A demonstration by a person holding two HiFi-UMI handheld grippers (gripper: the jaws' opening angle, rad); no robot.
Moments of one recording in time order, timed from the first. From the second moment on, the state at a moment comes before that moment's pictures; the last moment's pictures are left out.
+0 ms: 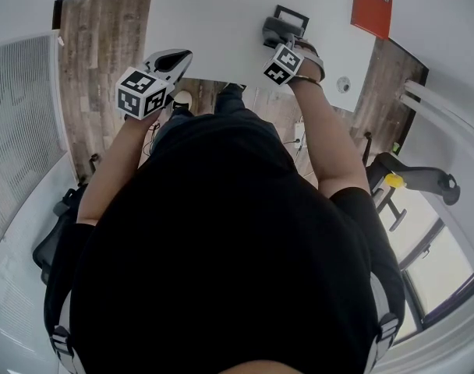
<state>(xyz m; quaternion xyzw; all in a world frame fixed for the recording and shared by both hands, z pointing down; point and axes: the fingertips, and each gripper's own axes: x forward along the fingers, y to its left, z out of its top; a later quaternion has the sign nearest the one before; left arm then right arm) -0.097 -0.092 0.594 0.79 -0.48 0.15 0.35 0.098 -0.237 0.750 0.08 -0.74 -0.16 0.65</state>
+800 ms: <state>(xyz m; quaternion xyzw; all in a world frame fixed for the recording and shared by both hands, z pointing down) -0.111 -0.076 0.589 0.80 -0.47 0.15 0.35 0.102 -0.206 0.748 0.09 -0.73 -0.14 0.66</state>
